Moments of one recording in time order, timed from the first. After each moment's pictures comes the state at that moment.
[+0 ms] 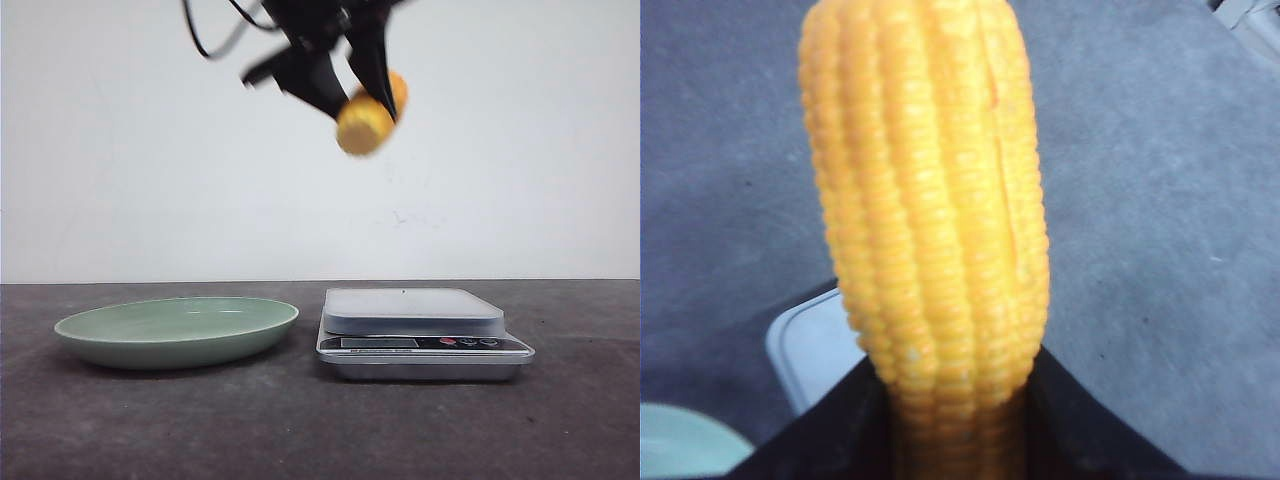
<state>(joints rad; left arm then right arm) -0.76 1.81 1.65 -0.53 0.00 -0.29 0.01 0.54 0.89 -0.58 -0.24 0.21</state>
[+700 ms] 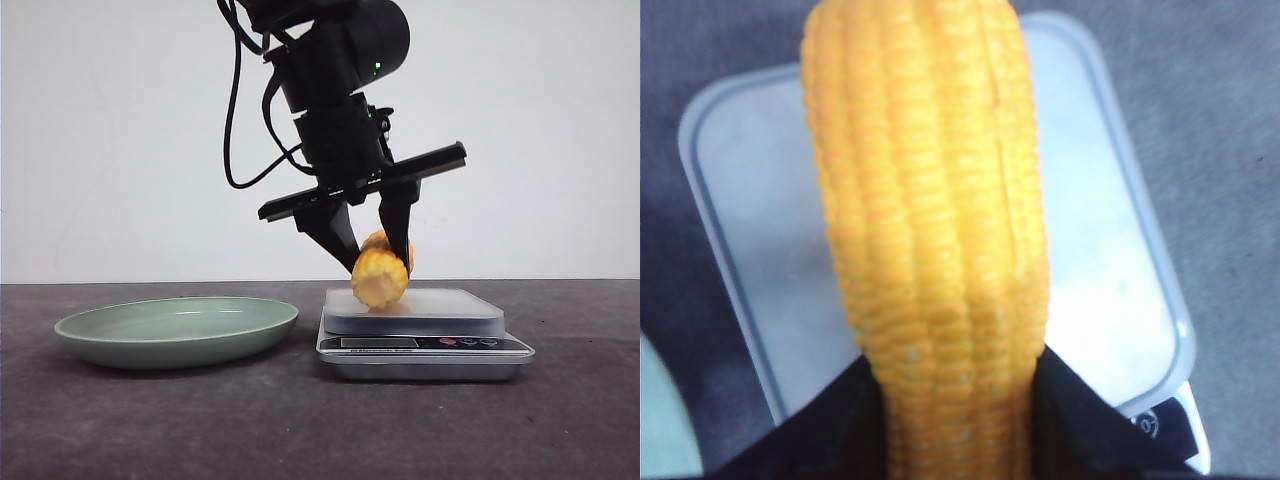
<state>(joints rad) -0.79 2.04 1.66 -0.64 -0.01 -0.48 0.01 0.54 0.89 -0.58 -0.24 0.21</state>
